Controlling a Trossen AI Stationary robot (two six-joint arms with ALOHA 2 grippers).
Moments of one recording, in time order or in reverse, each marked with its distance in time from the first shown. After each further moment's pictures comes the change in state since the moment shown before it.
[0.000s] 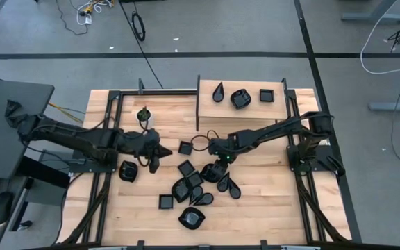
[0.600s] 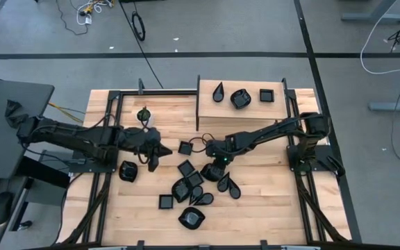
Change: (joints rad) left arm 0.063 -0.001 -0.001 -0.008 0.101 0.078; right arm 0.004 0.058 -0.002 0.105 -0.023 -0.116
